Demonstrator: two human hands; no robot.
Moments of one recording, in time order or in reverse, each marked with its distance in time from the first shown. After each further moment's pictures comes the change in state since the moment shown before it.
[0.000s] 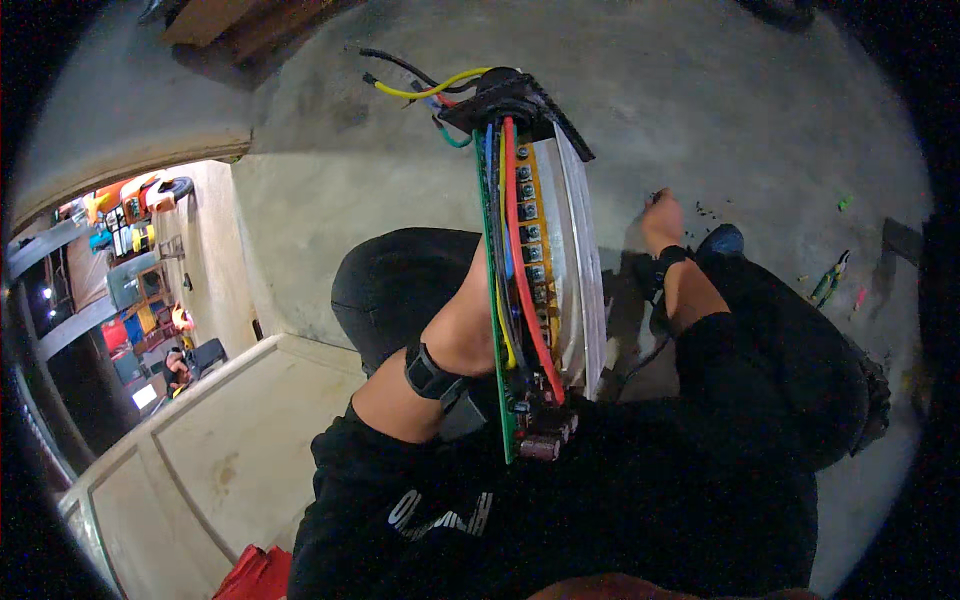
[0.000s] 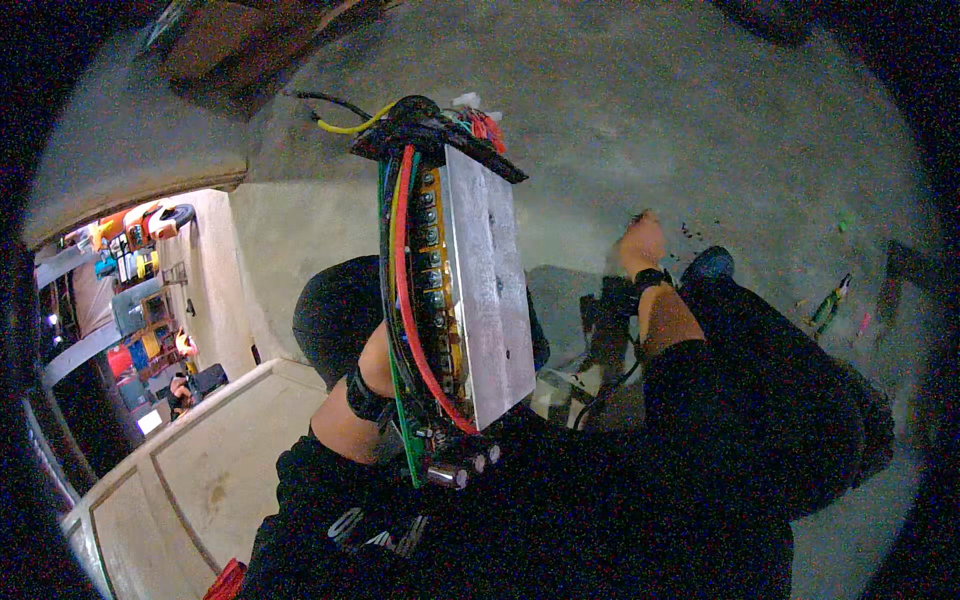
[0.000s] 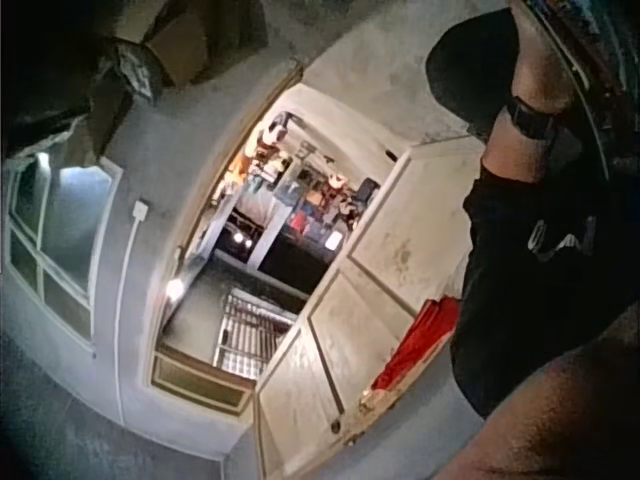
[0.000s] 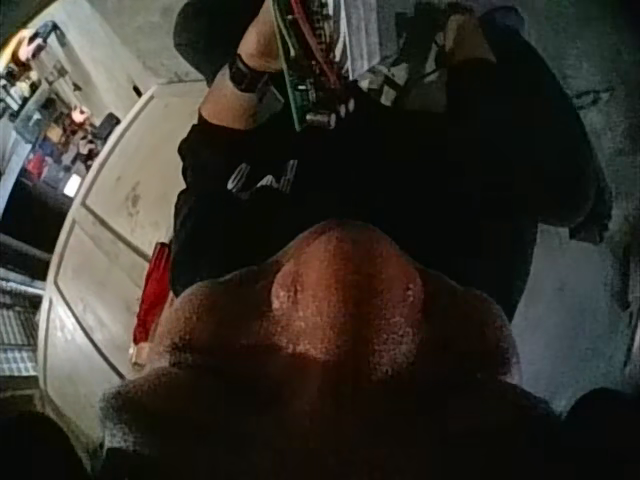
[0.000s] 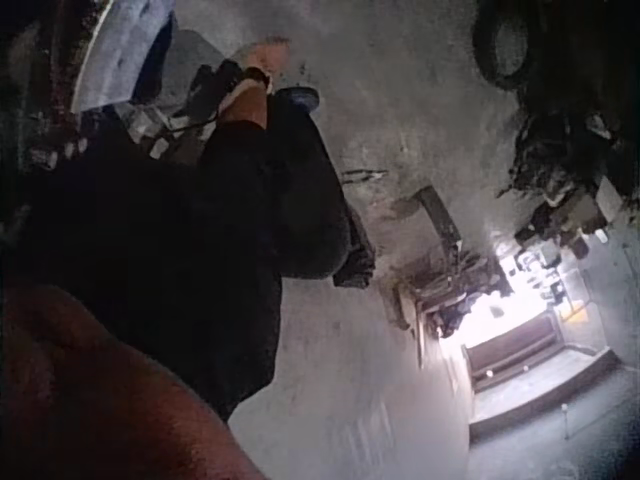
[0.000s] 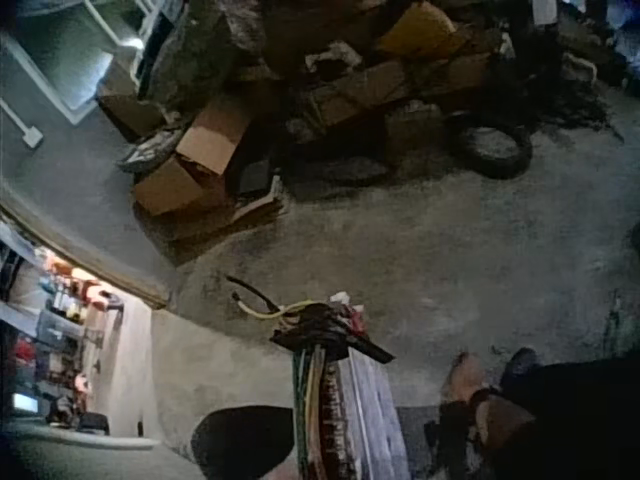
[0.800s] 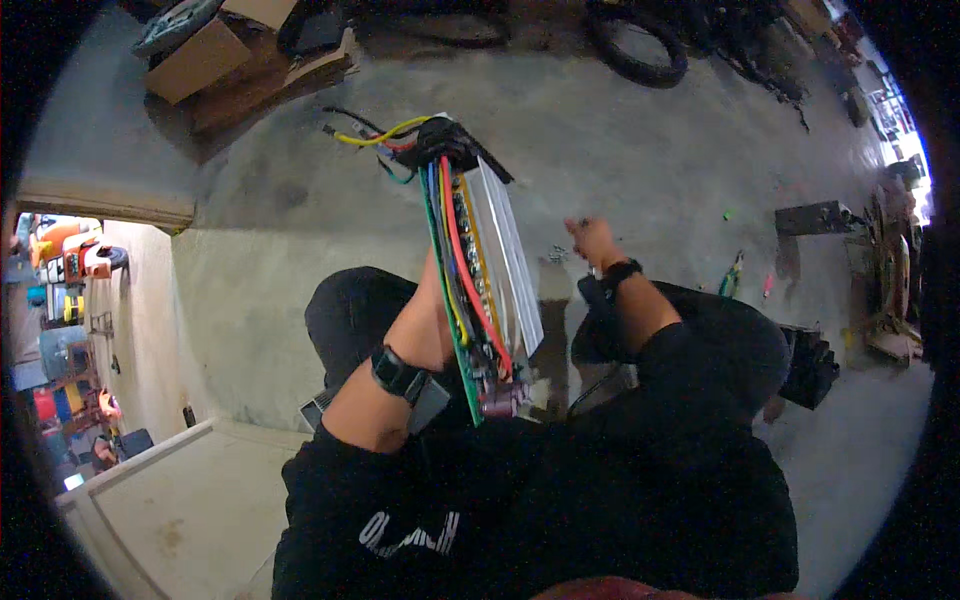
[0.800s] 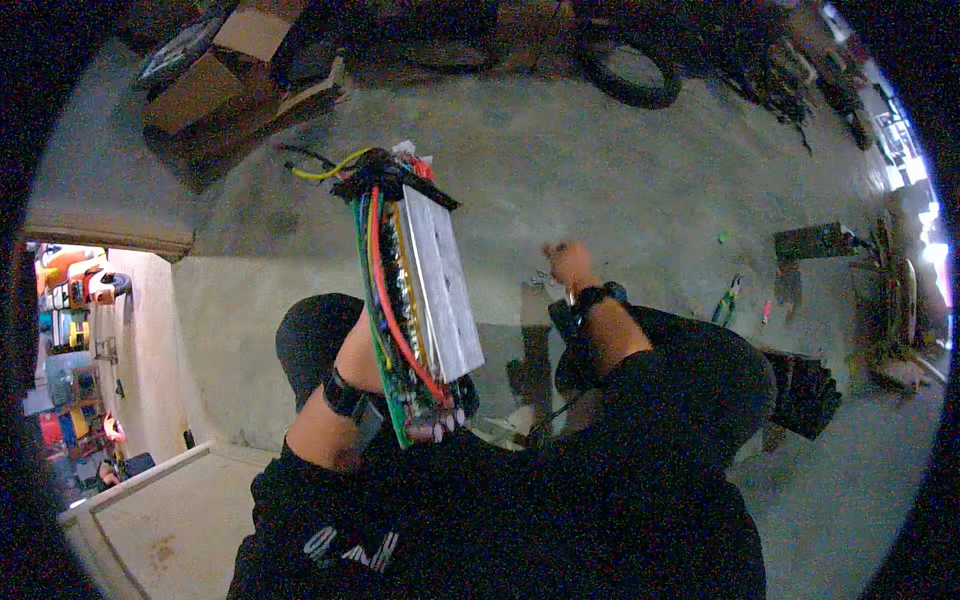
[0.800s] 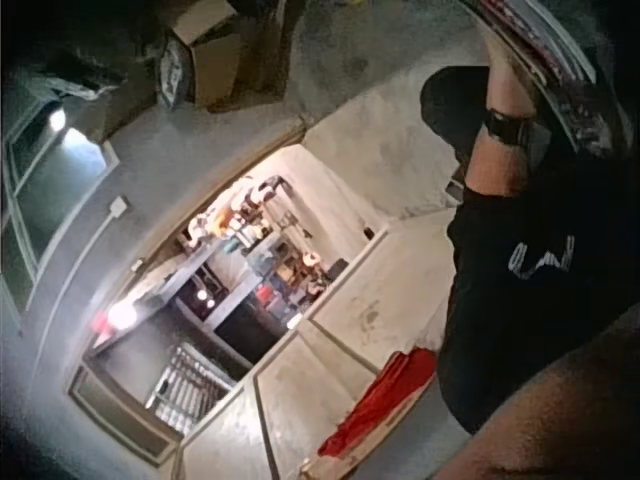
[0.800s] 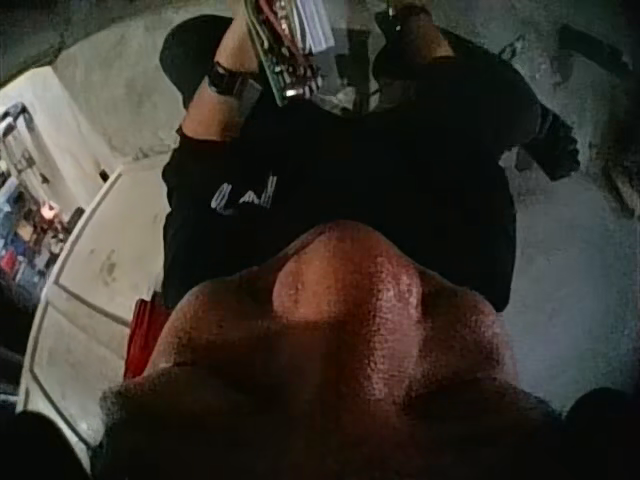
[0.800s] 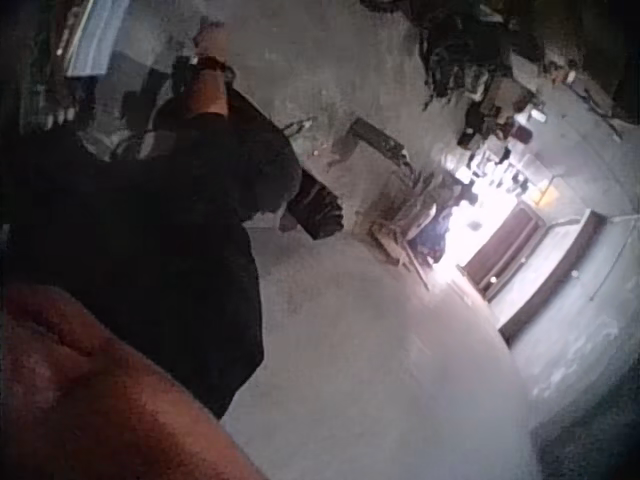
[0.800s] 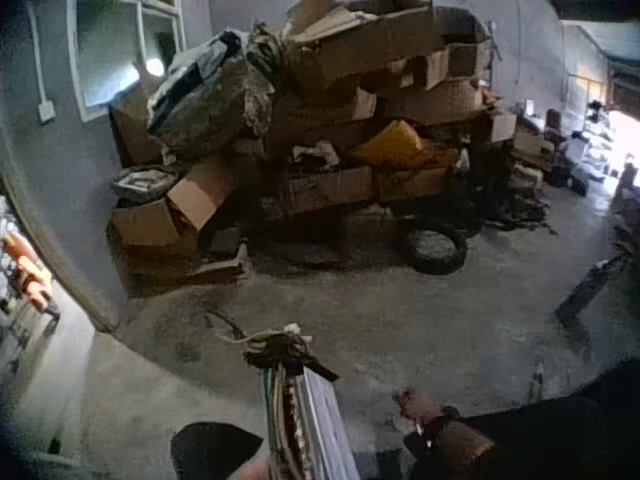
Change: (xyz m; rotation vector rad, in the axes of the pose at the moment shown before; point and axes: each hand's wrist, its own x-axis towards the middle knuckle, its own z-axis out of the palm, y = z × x) left_hand 0.021 -0.019 0.066 0.186 0.060 0.076; right_hand 0.019 0.008 -0.120 0.035 -0.080 -0.327
